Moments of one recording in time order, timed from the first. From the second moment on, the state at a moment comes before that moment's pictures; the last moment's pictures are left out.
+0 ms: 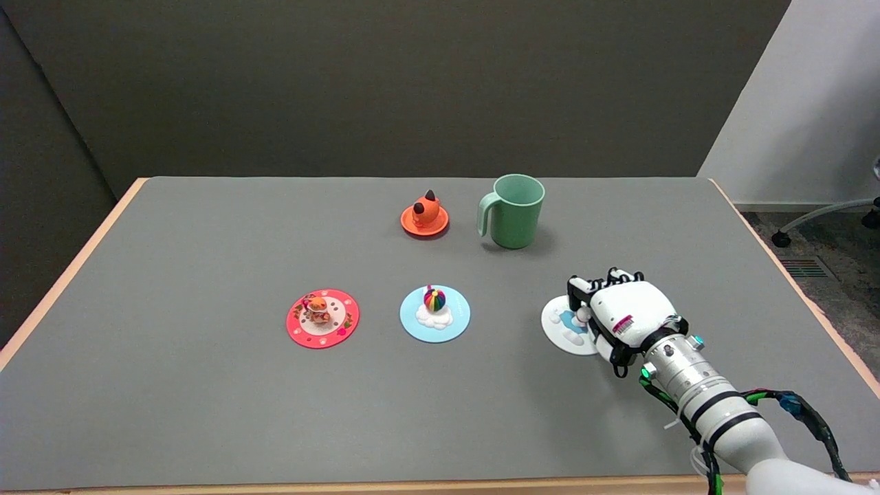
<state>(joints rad) -0.32 -0.69 0.94 -1.70 -1.51 0.85 -0.86</state>
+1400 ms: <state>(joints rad) -0.23 -0.67 1.14 -1.82 -1.25 0.50 -0.98</state>
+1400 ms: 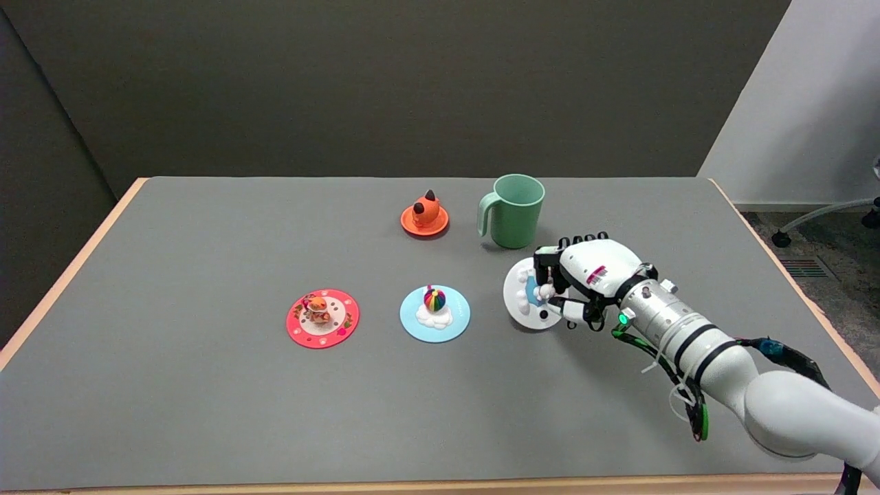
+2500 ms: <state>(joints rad) -0.21 -0.60 1.26 -1.85 -0.96 0.41 -1.08</state>
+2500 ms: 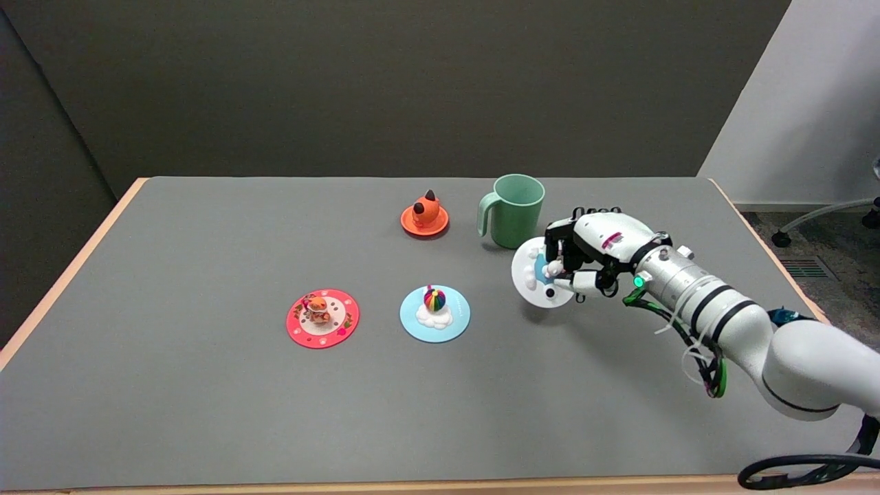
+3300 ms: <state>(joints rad) -0.19 -0.44 1.35 -1.86 -0.56 0.37 -1.15</state>
